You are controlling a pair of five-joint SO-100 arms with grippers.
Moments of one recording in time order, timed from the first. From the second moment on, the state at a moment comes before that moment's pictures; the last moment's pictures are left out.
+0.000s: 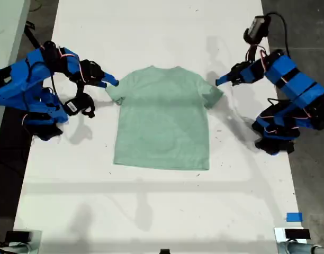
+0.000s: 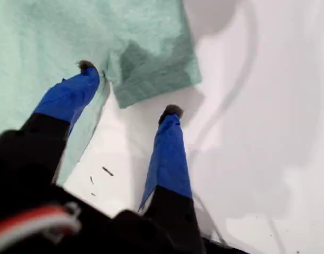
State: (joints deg) arm 0 -30.6 129.8 117.8 76.2 25.0; arm 1 51.6 133.9 131.0 66.2 -55.0
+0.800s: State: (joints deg) arm 0 -31.9 128.3 117.8 76.2 26.0; arm 1 55.8 107.4 137.9 43.9 -61.3
